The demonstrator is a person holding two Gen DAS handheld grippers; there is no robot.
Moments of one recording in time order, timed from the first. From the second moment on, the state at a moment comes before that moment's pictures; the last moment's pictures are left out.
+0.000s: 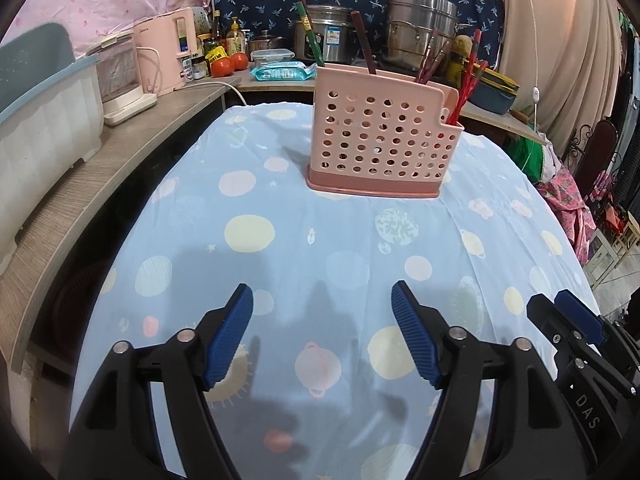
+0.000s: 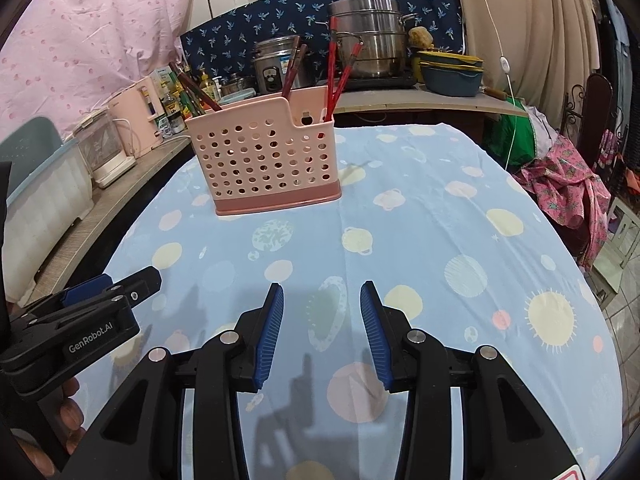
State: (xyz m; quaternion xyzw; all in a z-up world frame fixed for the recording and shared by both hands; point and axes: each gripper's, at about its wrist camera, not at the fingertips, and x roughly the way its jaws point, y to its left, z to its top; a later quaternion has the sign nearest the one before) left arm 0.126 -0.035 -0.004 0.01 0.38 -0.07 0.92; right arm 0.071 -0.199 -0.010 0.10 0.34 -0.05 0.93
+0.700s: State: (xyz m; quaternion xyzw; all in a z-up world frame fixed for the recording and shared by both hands) left arm 0.133 -0.026 0.008 0.00 0.37 -0.05 0.93; right arm 0.077 -0.203 0.000 0.09 0.34 -0.08 0.93
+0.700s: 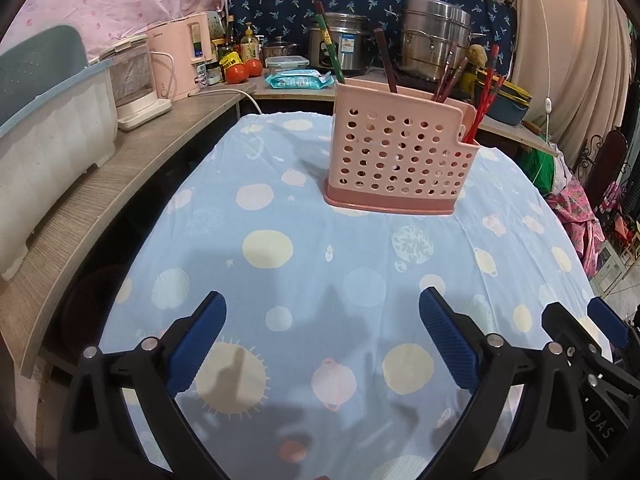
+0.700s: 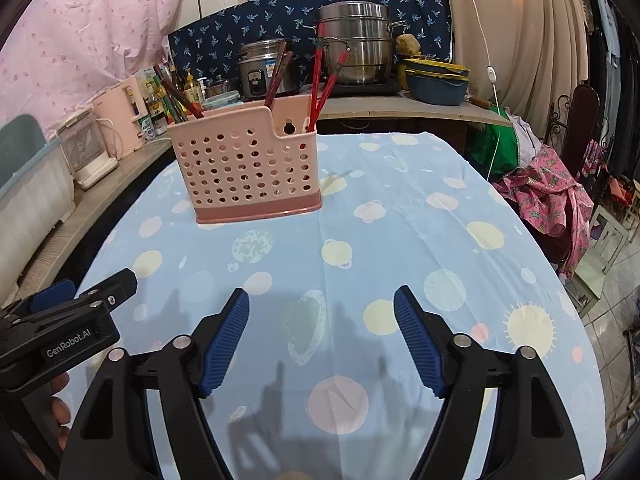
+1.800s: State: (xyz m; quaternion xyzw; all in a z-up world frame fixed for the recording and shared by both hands) left arm 0.141 -0.025 0.026 0.03 0.41 -0.04 0.91; right arm 0.098 -0.190 0.019 0.07 0.39 -0.05 0.92
